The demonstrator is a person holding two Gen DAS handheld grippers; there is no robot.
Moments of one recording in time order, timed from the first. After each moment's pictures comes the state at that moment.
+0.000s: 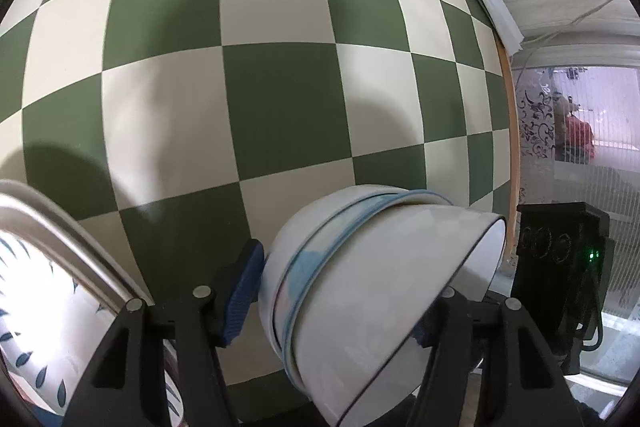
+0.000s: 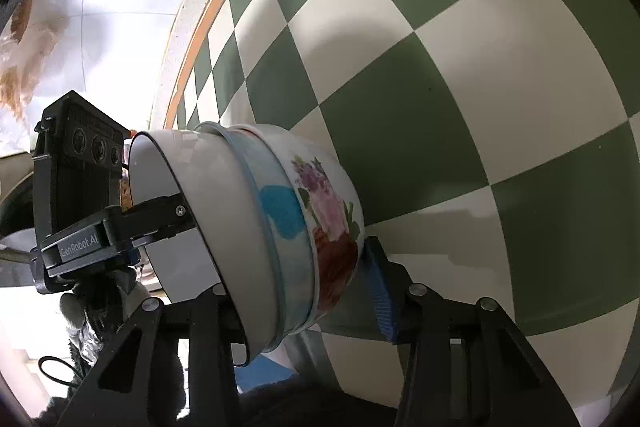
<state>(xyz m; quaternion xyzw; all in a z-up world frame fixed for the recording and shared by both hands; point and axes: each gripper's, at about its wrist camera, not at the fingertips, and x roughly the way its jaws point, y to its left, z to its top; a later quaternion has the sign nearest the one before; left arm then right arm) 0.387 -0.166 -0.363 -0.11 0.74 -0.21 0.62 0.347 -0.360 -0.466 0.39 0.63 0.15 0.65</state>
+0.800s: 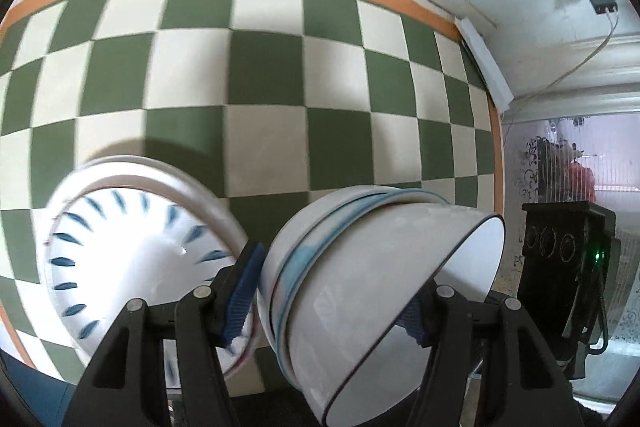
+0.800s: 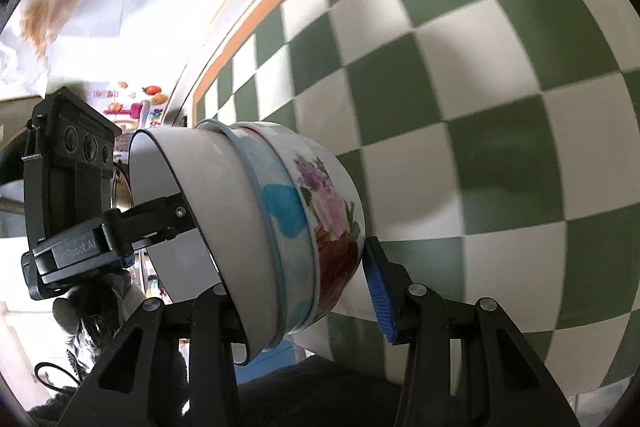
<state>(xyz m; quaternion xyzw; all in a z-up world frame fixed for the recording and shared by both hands) 0.385 -0.093 -0.293 -0.15 0.70 -0.16 0.68 0.402 -0.285 -0.412 0.32 0.64 0.21 0.67</state>
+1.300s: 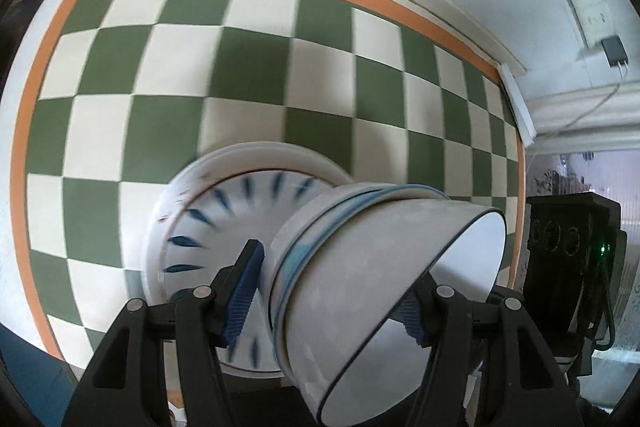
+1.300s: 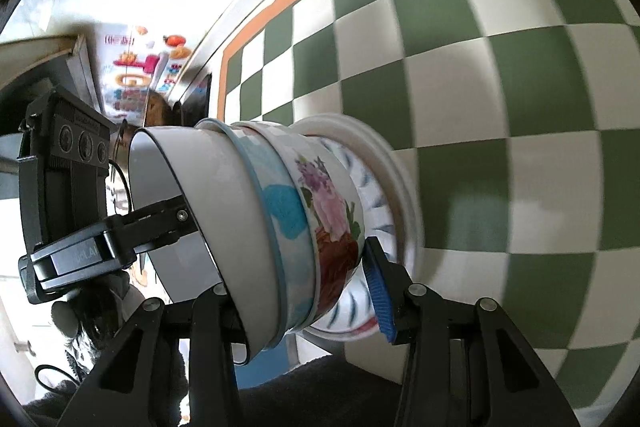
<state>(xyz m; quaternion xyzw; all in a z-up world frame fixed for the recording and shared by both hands) 0.364 0.022 -0.292 -0.18 0.68 -0.11 0.70 0.406 -0.176 -0.407 0.27 0.66 0.27 0.65</state>
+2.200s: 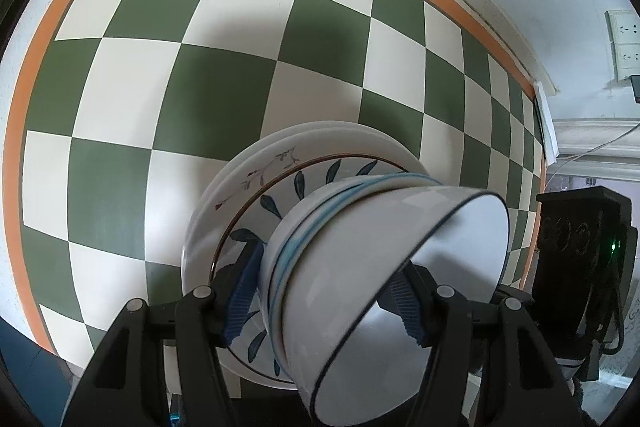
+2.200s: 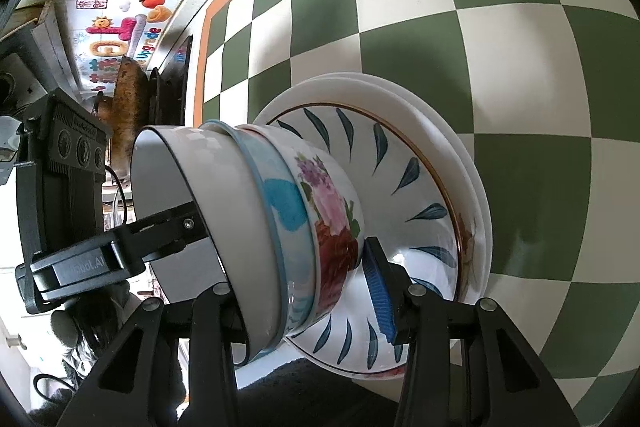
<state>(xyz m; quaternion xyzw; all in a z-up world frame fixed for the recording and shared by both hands) 0.361 0.064 -0.337 -0.21 0.70 -0.09 0.67 0.420 -0.119 -0.442 0.23 0.70 0.26 0.63</state>
